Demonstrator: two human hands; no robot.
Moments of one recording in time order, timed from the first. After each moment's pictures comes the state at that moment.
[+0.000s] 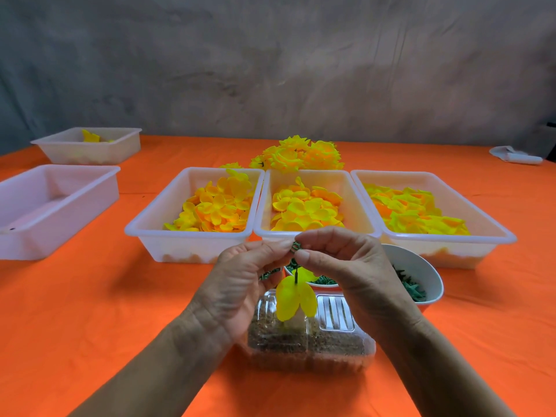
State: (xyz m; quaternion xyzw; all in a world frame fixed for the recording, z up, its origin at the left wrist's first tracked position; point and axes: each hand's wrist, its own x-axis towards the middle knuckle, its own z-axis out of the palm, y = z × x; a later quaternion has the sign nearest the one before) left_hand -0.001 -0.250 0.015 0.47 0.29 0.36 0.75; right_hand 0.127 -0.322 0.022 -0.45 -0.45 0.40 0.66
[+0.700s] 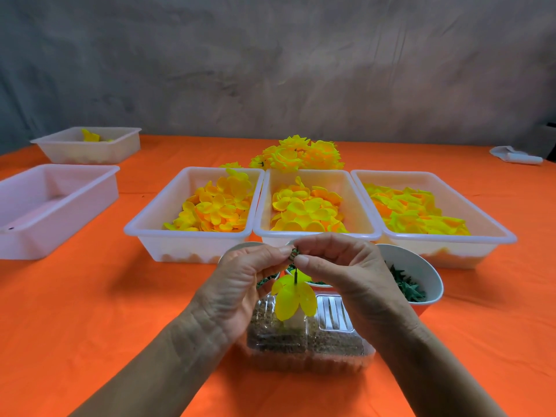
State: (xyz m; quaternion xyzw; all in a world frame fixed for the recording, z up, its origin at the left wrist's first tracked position) left_hand -0.002 -0.246 0.010 0.50 0.33 0.33 0.73; right_hand 0.125 -0.324 0.016 -0.46 -0.44 0.40 0.66
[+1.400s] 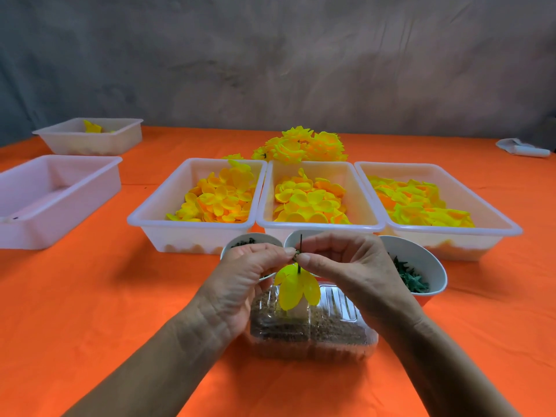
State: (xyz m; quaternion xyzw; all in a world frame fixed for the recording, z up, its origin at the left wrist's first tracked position) left_hand -0.005 -0.249 0.002 0.52 0.34 0.32 0.71; right_hand 0.130 -0.323 0.009 -0.49 -0.50 0.36 0.61
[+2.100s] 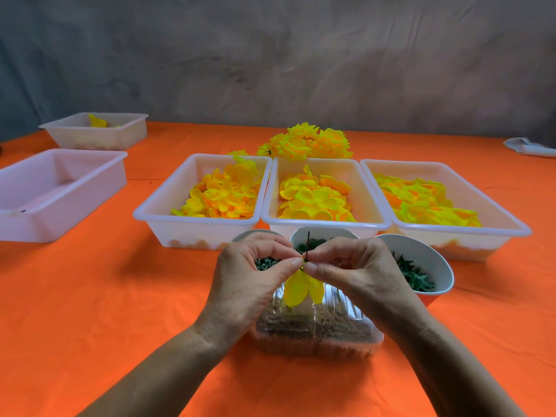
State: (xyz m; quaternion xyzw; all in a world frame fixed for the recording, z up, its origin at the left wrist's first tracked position) left_hand -0.014 -0.253 -0.009 0.73 0.31 0.45 0.41; right_hand 0.131 -0.327 0.003 -0.55 -0.53 0.32 0.57
